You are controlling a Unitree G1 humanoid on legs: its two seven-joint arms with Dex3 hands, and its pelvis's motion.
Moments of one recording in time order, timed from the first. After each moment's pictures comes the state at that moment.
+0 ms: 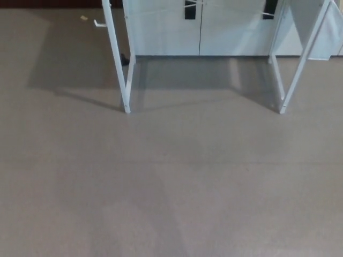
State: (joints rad) left_arm 0.29 0.29 0.44 0.79 -0.34 -0.05 -0.47; right_arm 0.14 -0.31 -0.28 1.02 0.16 -0.26 0.34
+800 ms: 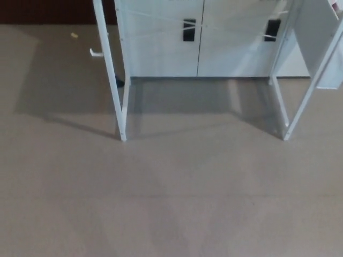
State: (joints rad) left_arm 0.30 0.30 0.42 0.78 -0.33 -0.05 -0.45; right_arm 0.15 -0.30 -0.24 1.02 0.14 -0.28 0.33
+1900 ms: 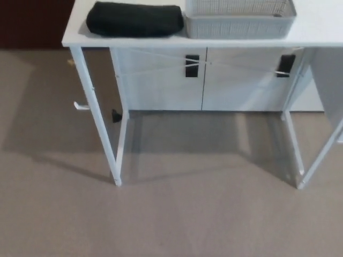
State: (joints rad) left_arm 0.28 0.30 0.40 0.80 -0.33 -0.05 -0.45; right_arm 0.15 -0.33 -0.22 1.02 0.12 -0.30 0.32
